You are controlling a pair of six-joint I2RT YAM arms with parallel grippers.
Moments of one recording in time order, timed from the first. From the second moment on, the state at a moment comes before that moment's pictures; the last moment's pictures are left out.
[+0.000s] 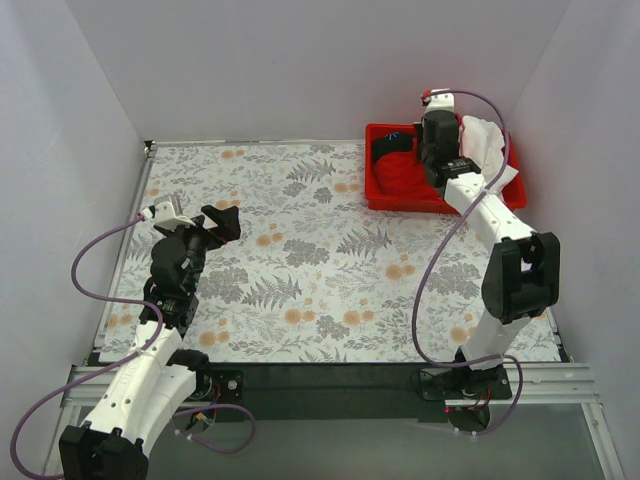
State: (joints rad) left arm -0.20 0.71 0.50 0.21 -0.12 -0.47; right arm 0.24 1.76 1.47 -0.11 0.38 -0.01
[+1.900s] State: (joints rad) left arm -0.20 0.81 0.50 0.20 -0.16 -0.47; right arm 0.68 0.85 0.83 -0.24 0.53 0.18
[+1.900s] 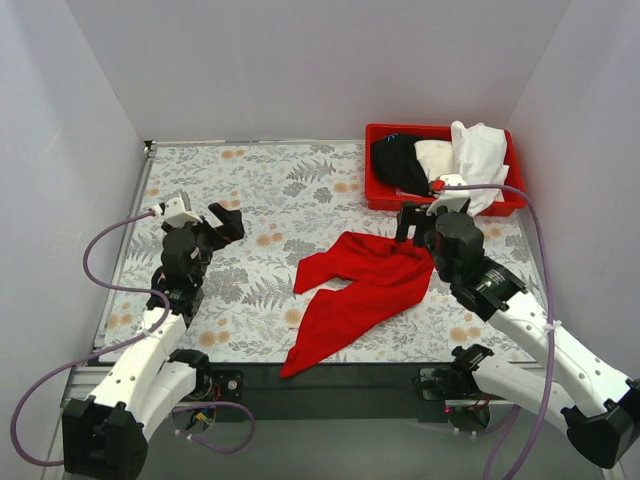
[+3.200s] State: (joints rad) left arm -0.41 0.76 0.32 0.07 -0.09 -0.64; right arm 0.97 1.63 0.83 0.02 0.28 0.14
